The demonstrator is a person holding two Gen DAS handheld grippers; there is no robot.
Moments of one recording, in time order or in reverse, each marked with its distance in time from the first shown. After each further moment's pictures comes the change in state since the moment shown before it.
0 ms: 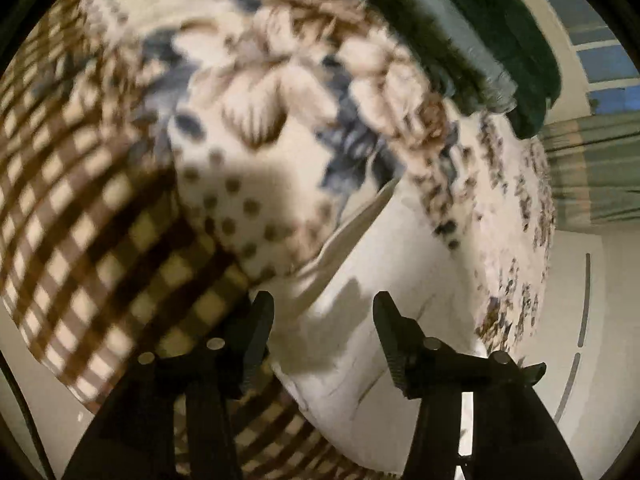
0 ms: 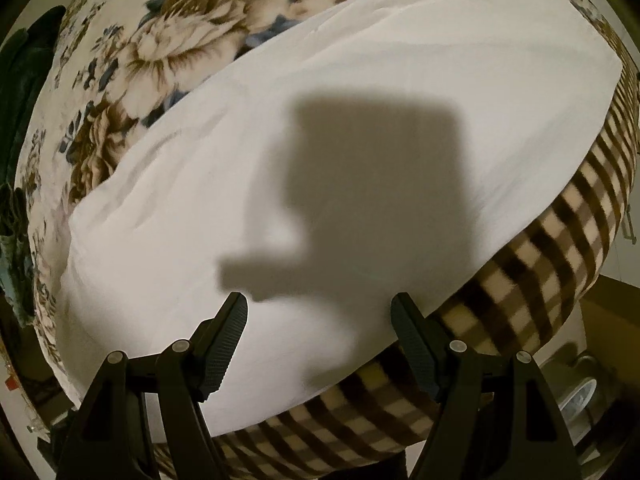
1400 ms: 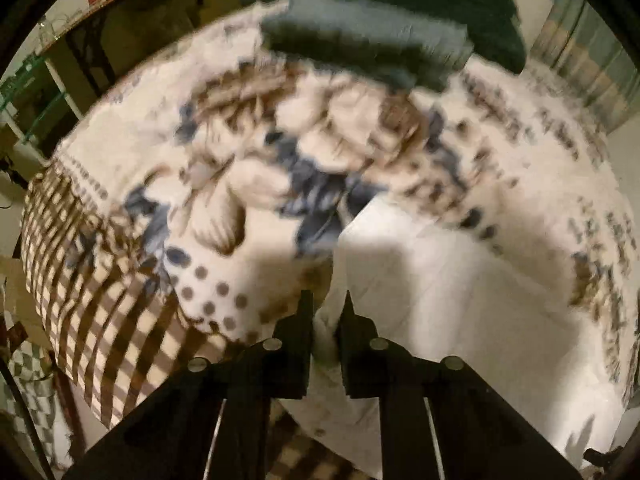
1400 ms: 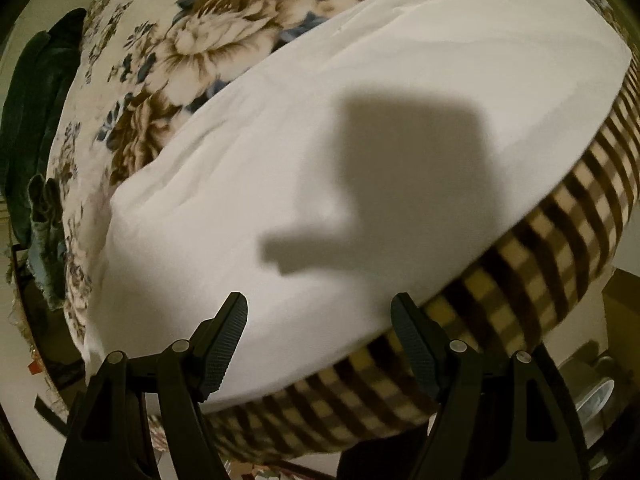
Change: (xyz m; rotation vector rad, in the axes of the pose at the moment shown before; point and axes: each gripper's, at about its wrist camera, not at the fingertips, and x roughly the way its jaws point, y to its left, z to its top) left arm 0.015 -0.063 -0.005 0.440 -0.225 0.359; right arm -0.013 -0.007 -0.011 0.006 0.046 0.136
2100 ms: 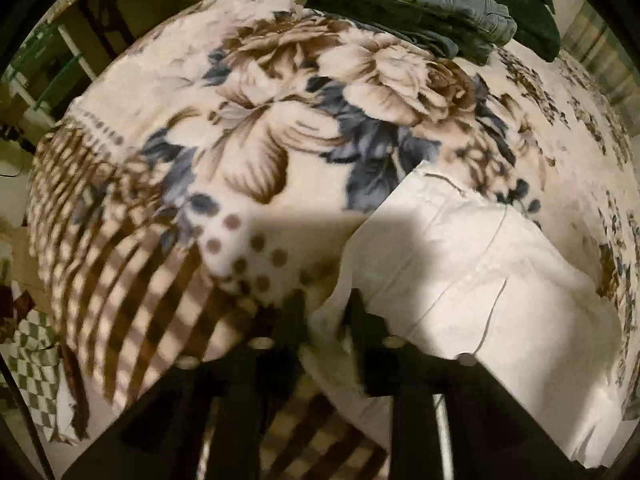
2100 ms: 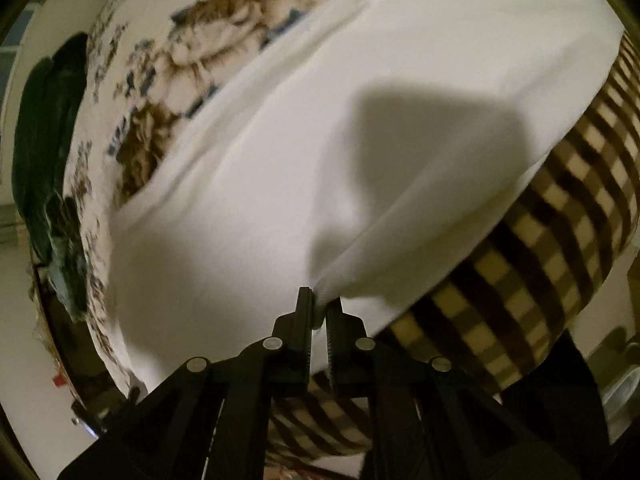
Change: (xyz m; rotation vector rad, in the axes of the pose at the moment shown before) left arm 0.002 0.017 -0.019 -0.022 0.075 0.088; right arm 0.018 -0.020 -0.012 0.034 0.018 0.086
